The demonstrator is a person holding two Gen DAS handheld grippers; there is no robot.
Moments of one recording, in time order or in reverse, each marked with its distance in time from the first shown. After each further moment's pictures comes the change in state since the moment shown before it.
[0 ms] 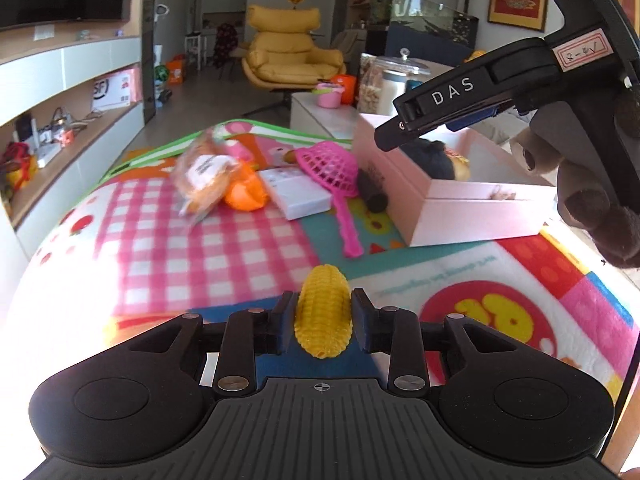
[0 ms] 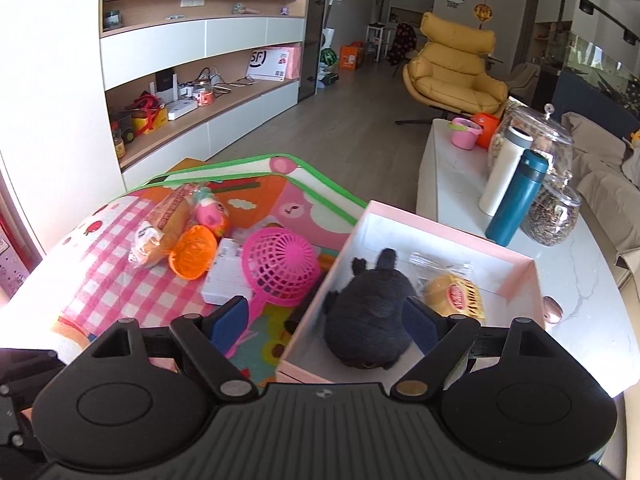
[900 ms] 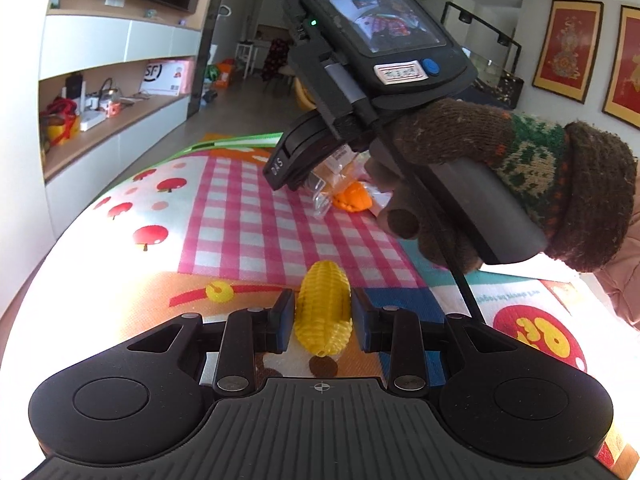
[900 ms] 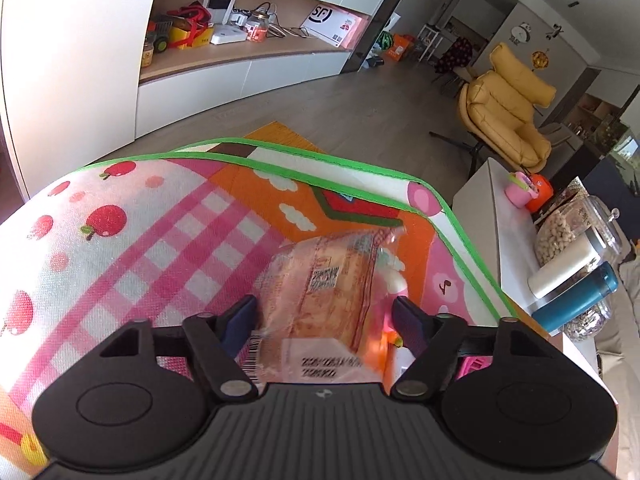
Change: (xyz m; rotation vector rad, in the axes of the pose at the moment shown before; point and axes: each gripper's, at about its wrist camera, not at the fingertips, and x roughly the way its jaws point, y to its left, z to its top) left arm -0.018 0.070 -0.028 -0.195 -0.101 0.007; right arm 0.138 0.176 0.054 -0.340 0.102 -0.111
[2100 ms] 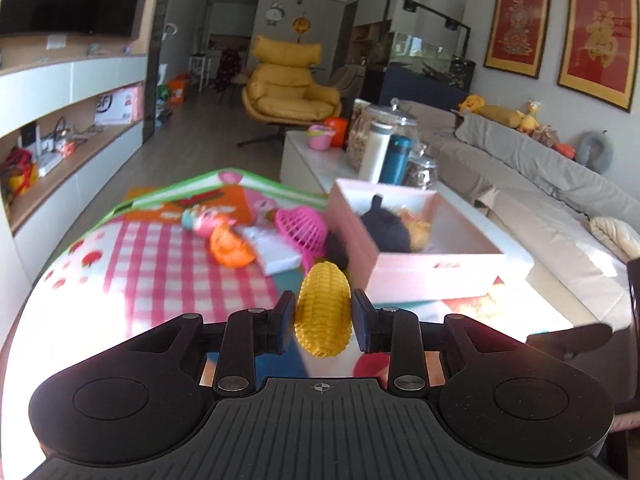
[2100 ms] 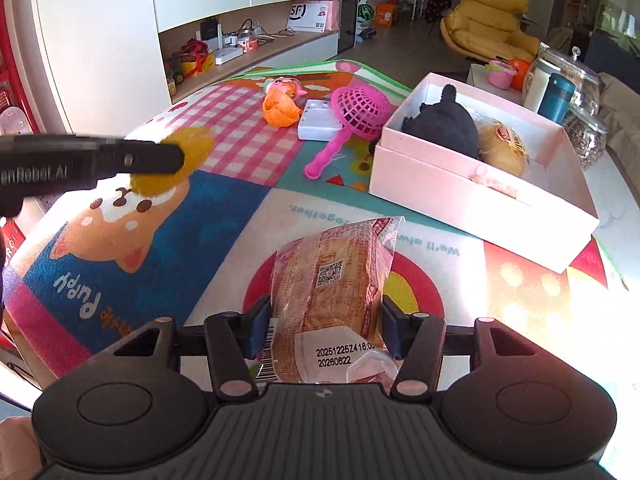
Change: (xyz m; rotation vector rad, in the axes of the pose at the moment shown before) left arm -0.031 -0.117 0.057 0.150 -0.010 -0.094; right arm -0.175 -0.102 -0.257 0.356 -0.004 0.247
